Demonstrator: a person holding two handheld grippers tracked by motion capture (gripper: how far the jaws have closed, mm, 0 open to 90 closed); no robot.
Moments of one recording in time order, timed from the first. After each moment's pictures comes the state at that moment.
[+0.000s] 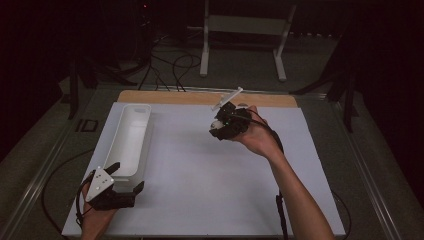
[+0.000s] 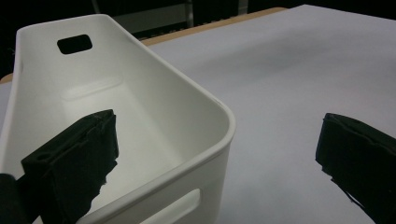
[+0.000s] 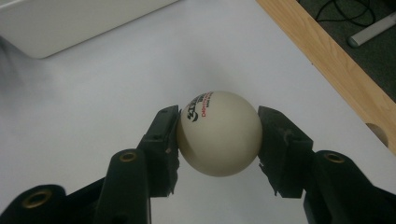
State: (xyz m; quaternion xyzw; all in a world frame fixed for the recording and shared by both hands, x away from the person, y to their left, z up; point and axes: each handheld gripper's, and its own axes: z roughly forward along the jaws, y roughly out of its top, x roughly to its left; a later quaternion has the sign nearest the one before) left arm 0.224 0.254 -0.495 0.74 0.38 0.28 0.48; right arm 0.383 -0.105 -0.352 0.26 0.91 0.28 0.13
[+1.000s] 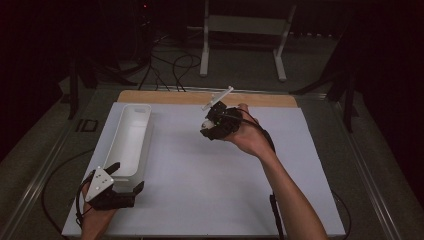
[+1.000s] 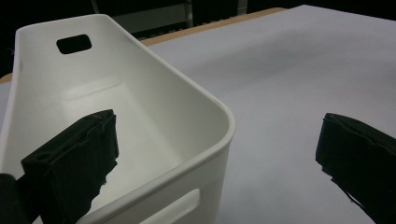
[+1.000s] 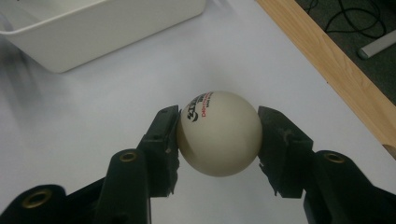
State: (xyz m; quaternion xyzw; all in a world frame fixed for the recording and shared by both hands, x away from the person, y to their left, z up) left arm 0.224 0.255 -0.495 0.74 0.38 0.27 0.48; right arm 0.382 -0.083 -0.349 0.25 0.91 0.29 0.13
